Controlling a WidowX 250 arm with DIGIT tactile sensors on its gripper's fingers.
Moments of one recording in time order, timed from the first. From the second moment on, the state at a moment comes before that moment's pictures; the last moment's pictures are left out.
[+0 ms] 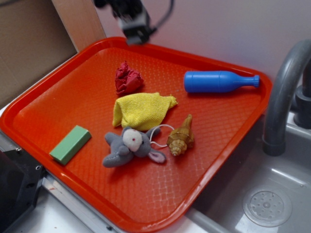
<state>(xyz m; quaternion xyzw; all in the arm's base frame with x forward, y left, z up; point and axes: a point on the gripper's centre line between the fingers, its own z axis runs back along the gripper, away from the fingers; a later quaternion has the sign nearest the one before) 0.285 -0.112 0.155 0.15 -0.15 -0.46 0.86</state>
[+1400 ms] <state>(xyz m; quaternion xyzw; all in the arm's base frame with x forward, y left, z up) 0.343 -0.132 0.024 0.02 -0.09 -0.44 0.89</state>
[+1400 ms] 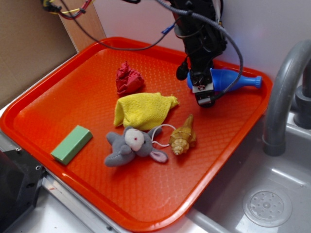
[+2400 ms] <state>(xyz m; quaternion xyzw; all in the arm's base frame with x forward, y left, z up) 0.239 -0.075 0.171 0.08 -0.02 -0.16 0.98</state>
